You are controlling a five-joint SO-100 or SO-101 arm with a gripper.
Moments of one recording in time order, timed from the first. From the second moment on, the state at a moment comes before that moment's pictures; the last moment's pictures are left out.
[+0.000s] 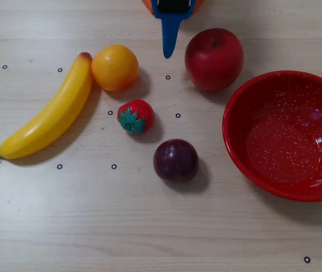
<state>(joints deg) -2.1 147.8 145.1 66.1 12.0</state>
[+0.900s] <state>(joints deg) -2.0 86.0 84.4 85.7 6.3</state>
